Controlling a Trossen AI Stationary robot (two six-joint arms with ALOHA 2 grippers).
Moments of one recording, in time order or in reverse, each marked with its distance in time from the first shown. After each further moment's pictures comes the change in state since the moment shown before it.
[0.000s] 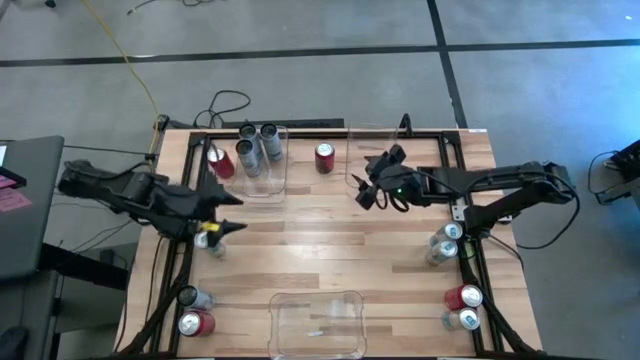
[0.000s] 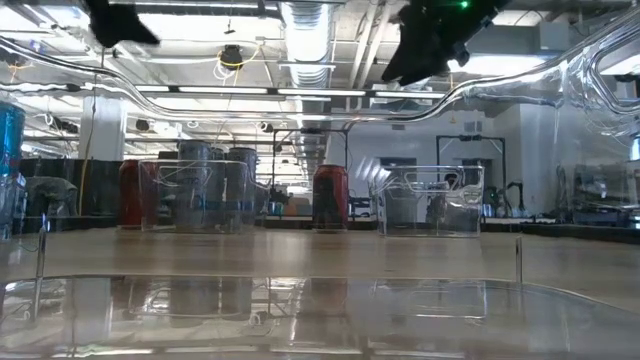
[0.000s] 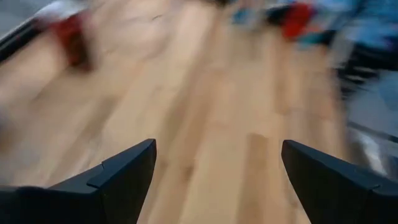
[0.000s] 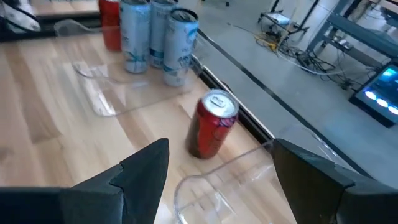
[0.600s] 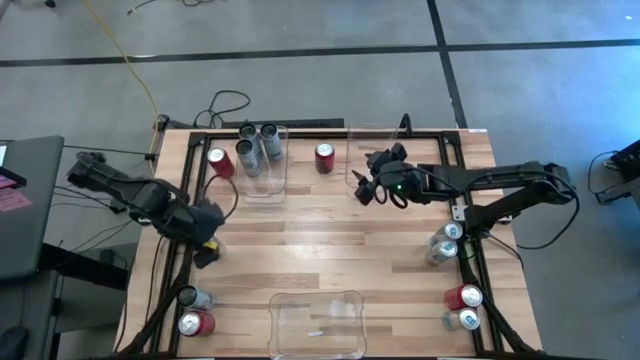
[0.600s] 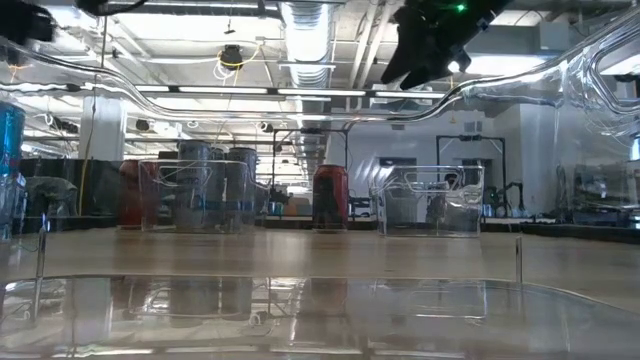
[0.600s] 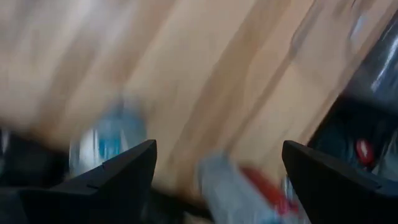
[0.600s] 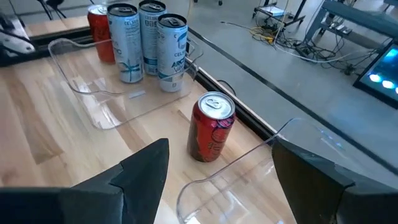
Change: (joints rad) left arm -0.155 0.261 0.214 -0.553 0.466 -0.532; right arm -0.016 0.000 0.000 0.016 -0.008 0.094
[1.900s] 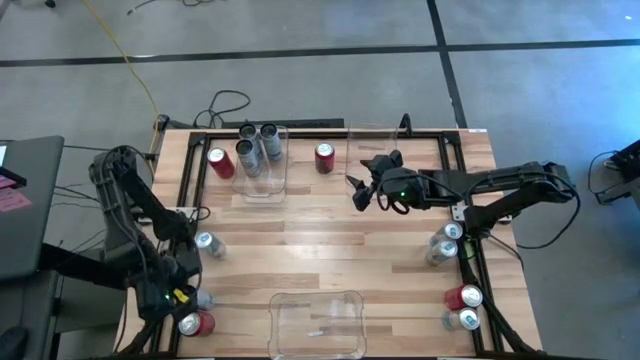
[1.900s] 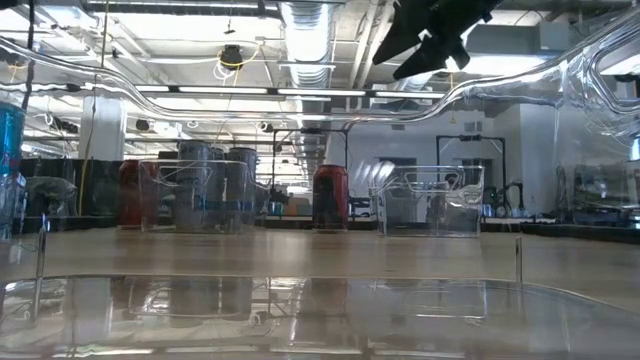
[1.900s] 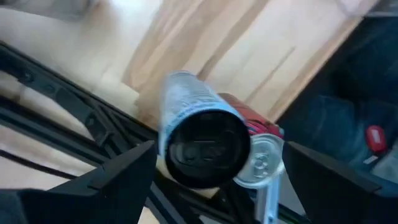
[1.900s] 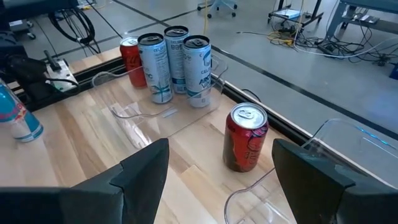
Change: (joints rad) left arm -0.644 0.215 0.053 0.105 -0.135 -0.675; right arm 0.062 0.001 -0.001 0.074 -0.004 0.125
